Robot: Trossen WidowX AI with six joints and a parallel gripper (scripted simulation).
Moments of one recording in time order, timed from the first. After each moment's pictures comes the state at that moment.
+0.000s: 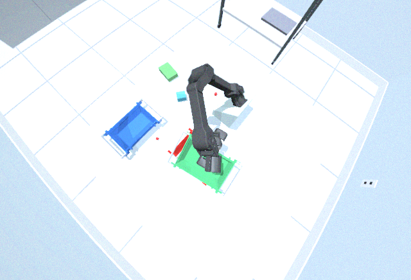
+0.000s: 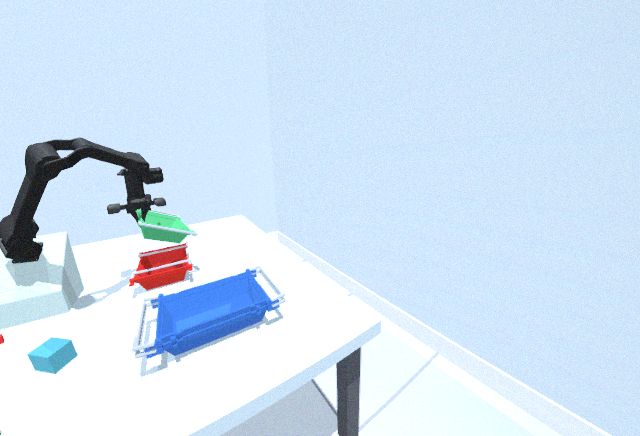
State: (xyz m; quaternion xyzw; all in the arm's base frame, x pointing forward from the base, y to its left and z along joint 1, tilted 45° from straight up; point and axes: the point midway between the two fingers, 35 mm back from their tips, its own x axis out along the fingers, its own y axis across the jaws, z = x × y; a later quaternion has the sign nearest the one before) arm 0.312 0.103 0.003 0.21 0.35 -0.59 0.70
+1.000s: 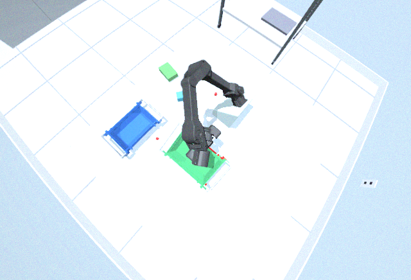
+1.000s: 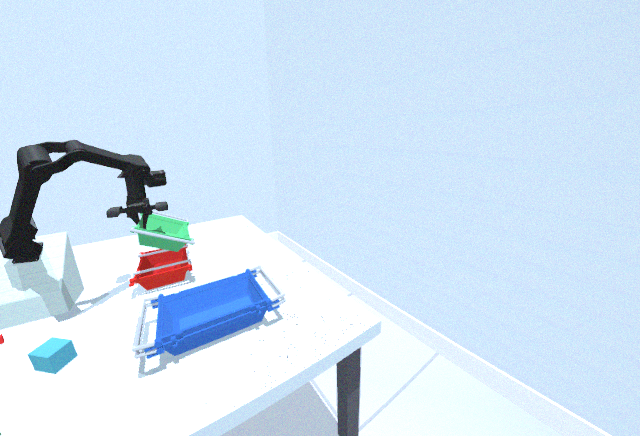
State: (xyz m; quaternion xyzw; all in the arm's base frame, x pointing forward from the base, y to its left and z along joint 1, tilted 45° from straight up) arm 0.324 0.066 0.029 0.26 0.29 -0.62 0.68
